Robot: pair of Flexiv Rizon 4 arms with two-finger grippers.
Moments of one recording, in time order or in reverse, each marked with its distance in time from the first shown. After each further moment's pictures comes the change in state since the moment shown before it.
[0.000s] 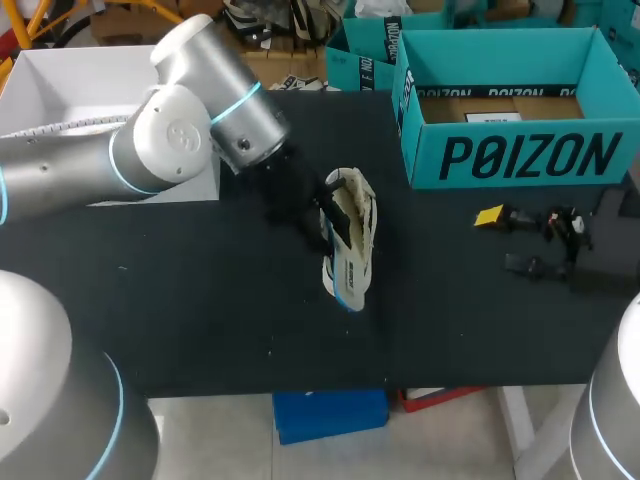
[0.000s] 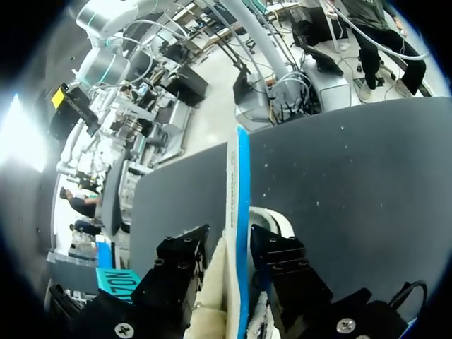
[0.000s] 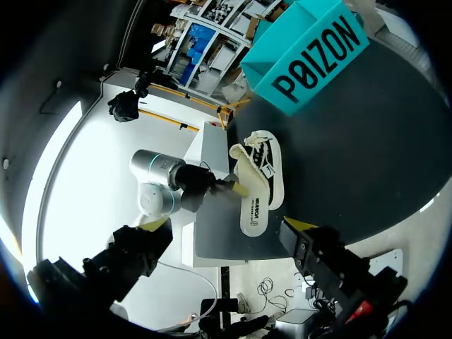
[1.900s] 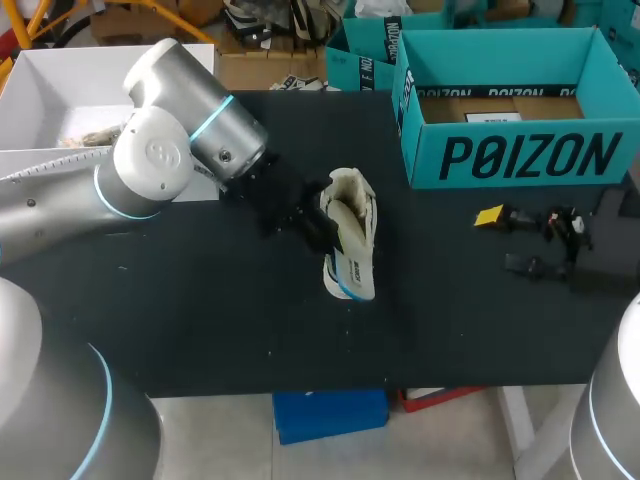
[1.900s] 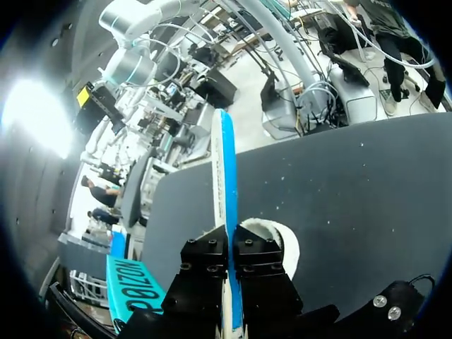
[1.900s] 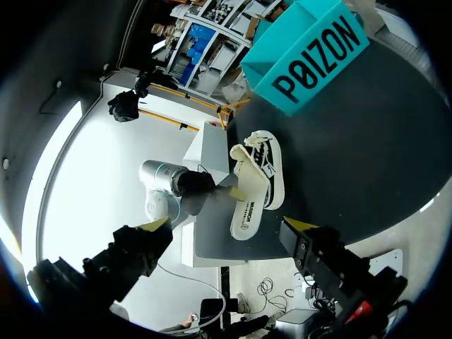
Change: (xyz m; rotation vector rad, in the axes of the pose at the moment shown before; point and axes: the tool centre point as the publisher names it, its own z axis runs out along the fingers) left arm -0.001 -0.009 -0.002 0.037 -0.179 -0.096; right arm 0.000 0.000 0.000 0.000 0.000 0.000
